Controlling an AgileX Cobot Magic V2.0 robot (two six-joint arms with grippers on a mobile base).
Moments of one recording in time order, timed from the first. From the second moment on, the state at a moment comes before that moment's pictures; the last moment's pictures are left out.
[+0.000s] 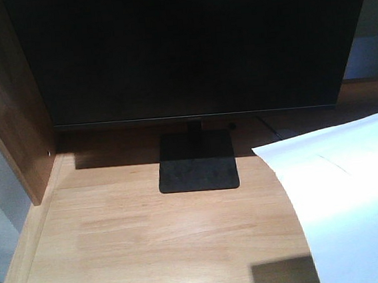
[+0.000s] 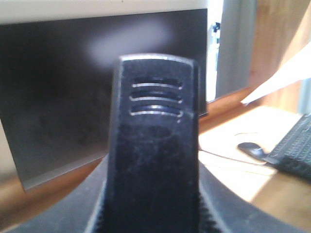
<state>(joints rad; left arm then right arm) -0.50 0.30 -0.75 -0.26 0.63 0.29 0.26 0.30 -0.06 -0.20 -1.02 1.32</state>
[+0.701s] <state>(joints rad) -0.50 0.93 -0.74 -0.95 0.46 1.24 0.26 0.30 -0.06 -0.20 -1.02 1.32</state>
